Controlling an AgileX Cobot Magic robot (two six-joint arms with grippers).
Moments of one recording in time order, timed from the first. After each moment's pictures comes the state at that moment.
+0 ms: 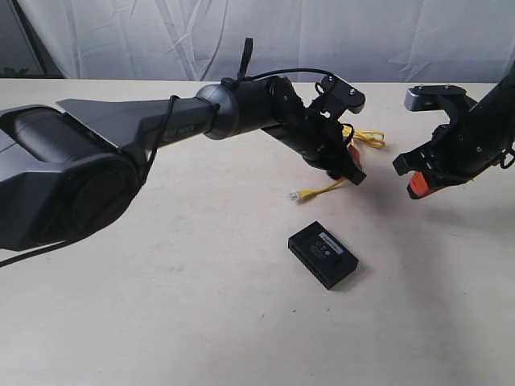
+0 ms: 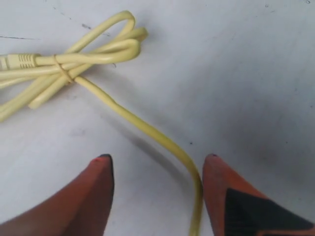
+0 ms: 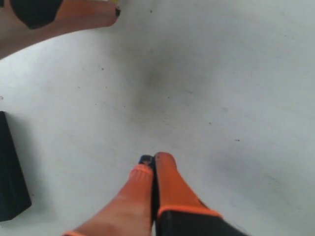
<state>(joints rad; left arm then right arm) -0.68 2.55 -2.09 -0.61 0.54 0.74 0.01 1.89 -1.13 0.44 0.79 -0.63</state>
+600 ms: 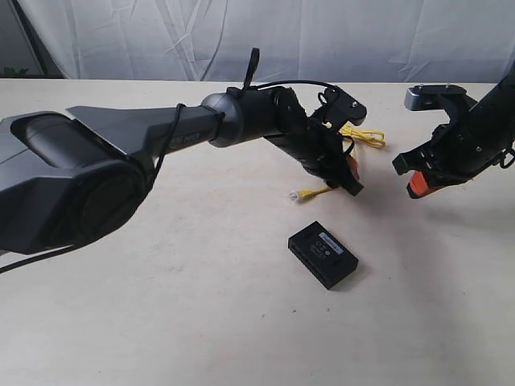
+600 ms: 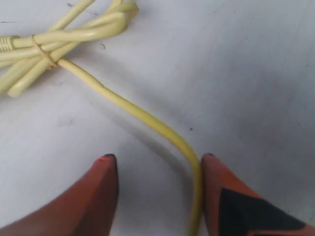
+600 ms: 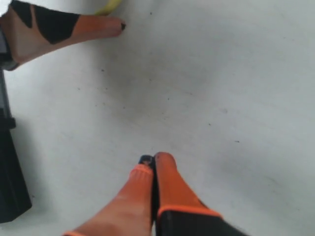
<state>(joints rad) -0.69 2.58 -2.09 -0.56 0.54 0.74 0.01 1.89 -1.13 0.45 0.78 -0.63</state>
